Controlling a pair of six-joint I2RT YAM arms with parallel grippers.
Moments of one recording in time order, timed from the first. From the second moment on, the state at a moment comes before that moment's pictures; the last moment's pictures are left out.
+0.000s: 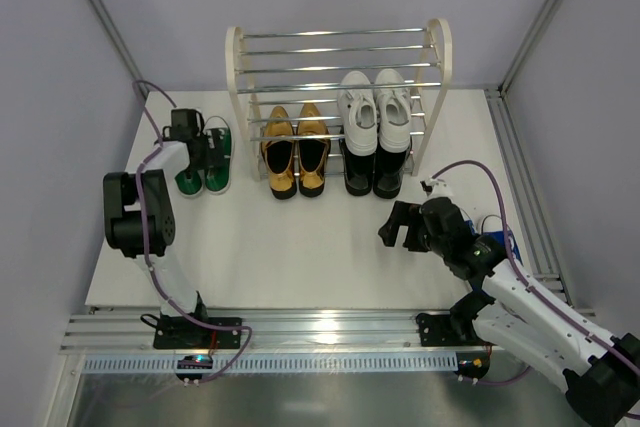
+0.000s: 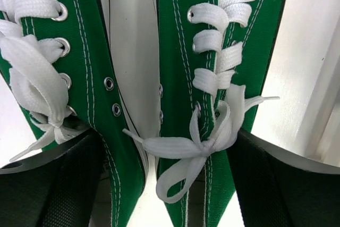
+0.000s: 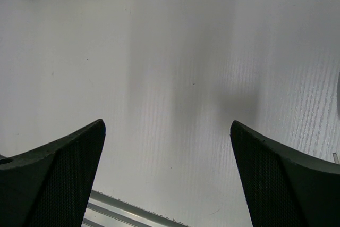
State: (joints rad) left arm 0.06 1.87 1.25 -0.32 -0.06 -0.12; right arm 0.59 0.76 0.52 -0.46 0.11 0.63
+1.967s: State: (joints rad) left arm -0.20 1.41 0.80 -0.67 -0.19 -0.66; right arm 0.59 0.79 0.50 -0.40 0.06 0.61
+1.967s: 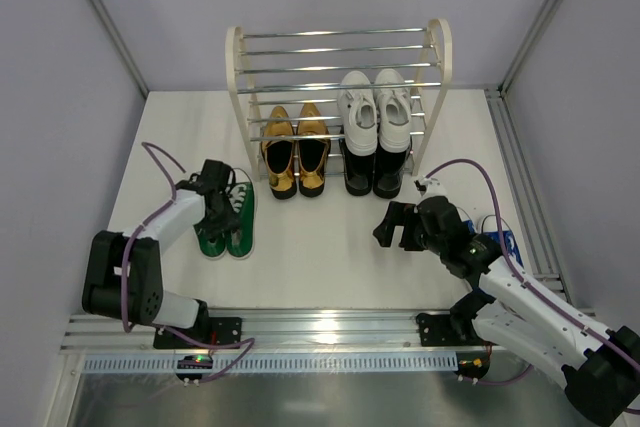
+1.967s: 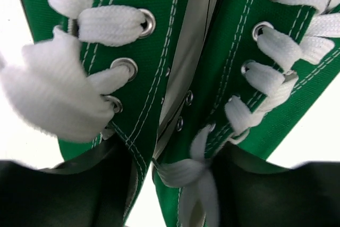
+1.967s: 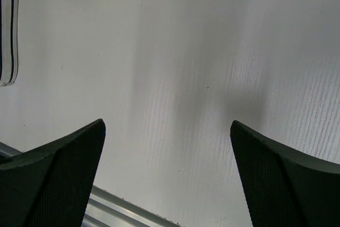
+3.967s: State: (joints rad) left arm -0.82 1.34 1.49 -1.01 -0.30 -0.39; right arm 0.60 0.68 0.50 -0.51 0.17 0.61
